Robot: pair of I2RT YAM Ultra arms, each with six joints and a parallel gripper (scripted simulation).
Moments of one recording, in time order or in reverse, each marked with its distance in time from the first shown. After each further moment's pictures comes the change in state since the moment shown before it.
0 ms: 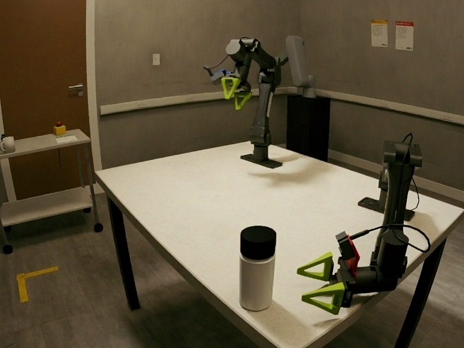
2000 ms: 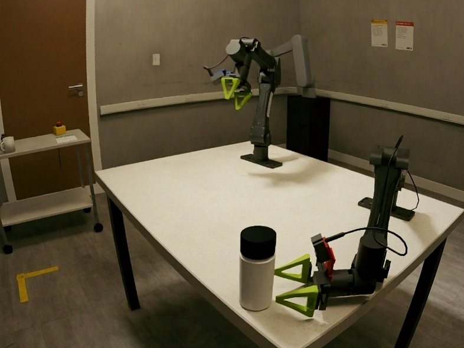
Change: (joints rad) left arm -0.093 0.056 0.115 -0.056 -0.081 -0.004; right arm 0.000 0.000 0.000 0.000 0.002 0.002
